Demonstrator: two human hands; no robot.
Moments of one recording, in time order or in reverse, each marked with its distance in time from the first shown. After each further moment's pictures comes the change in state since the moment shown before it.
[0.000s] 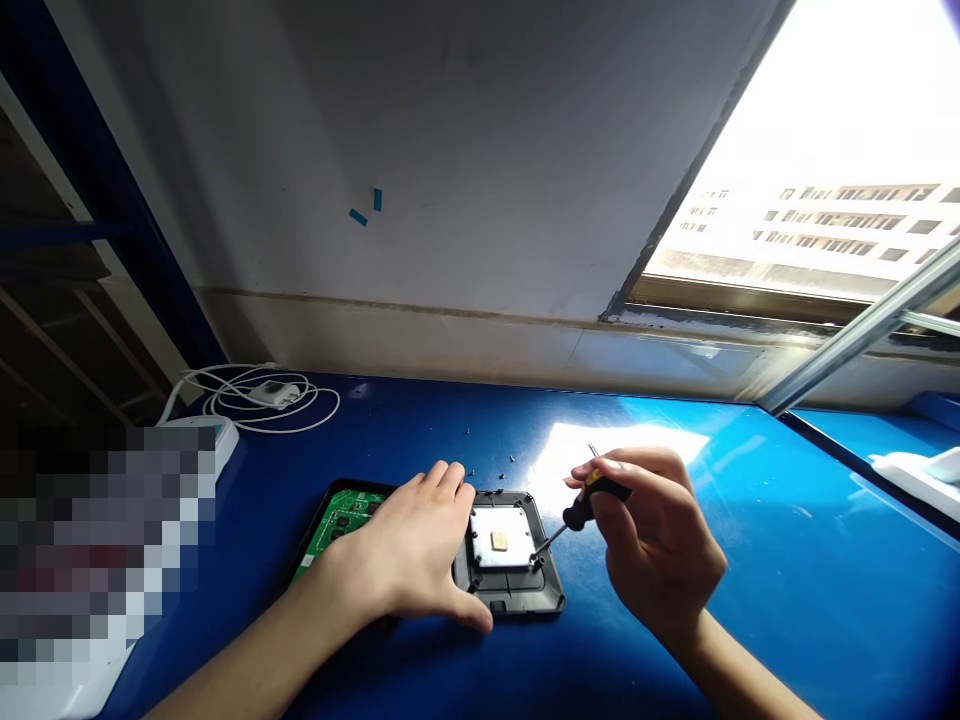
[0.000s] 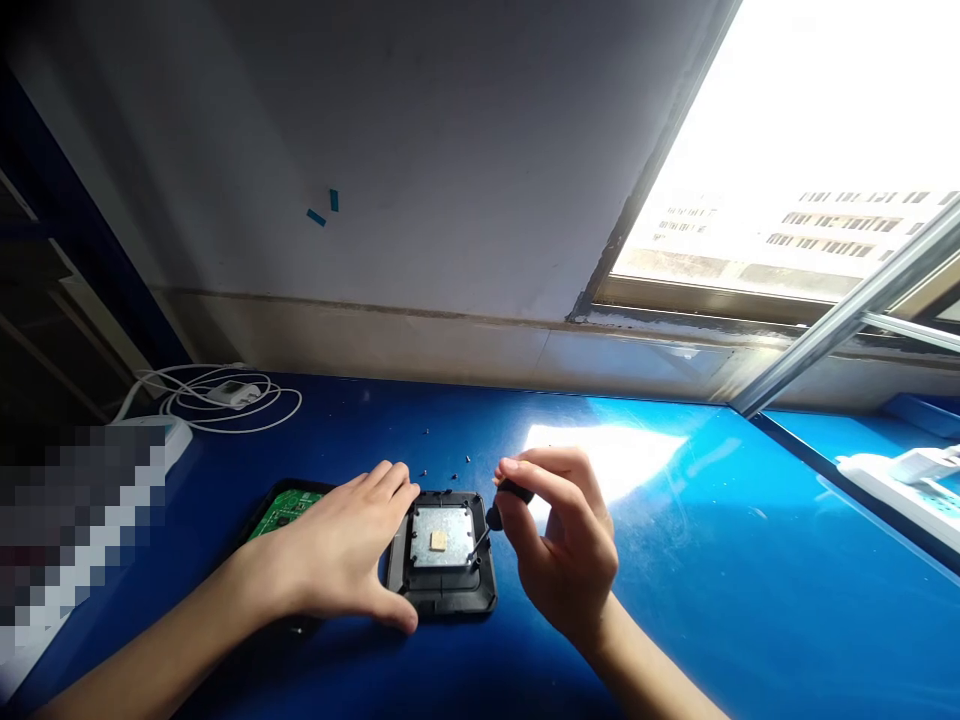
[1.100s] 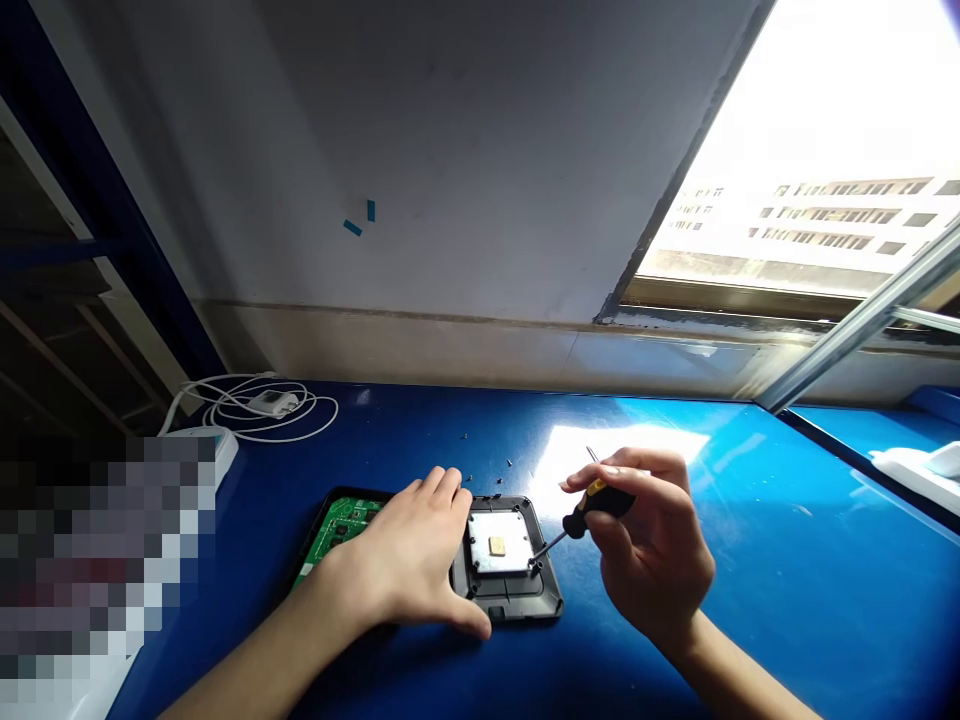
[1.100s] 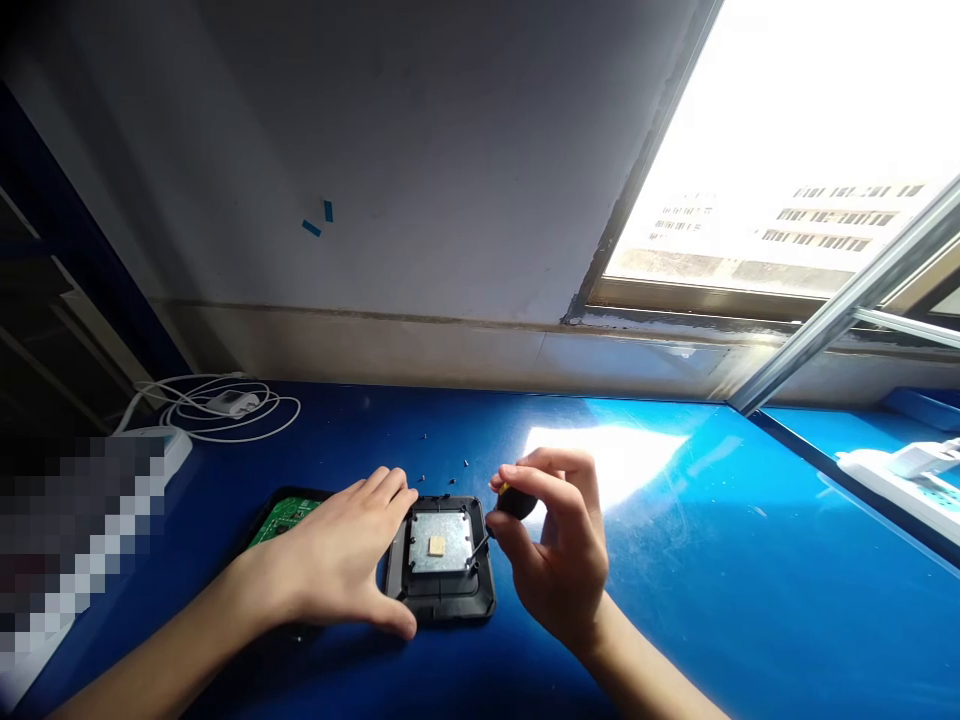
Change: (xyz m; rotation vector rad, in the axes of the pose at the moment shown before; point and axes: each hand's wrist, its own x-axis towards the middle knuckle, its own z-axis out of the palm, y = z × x) left_hand 0.000 0.000 0.000 -0.030 -0.029 -0.020; right_hand -0.003 -0.002 -0.001 0.017 0.025 0.029
